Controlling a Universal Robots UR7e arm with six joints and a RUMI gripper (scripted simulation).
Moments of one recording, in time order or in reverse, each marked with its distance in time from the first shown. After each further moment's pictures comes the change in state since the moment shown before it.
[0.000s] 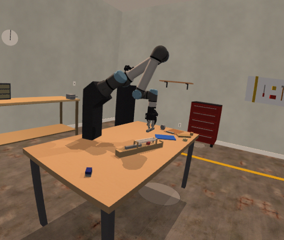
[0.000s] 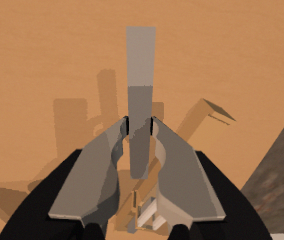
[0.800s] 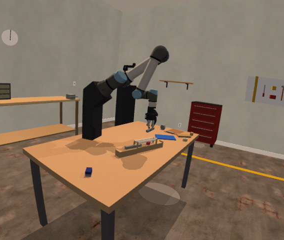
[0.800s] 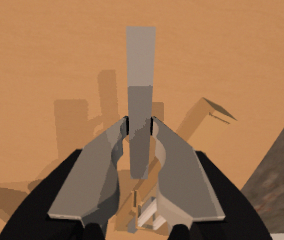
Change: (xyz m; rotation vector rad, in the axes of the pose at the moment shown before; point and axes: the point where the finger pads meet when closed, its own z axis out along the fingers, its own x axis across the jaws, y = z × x) arm 0.000 0.002 0.000 0.000 0.000 0.001
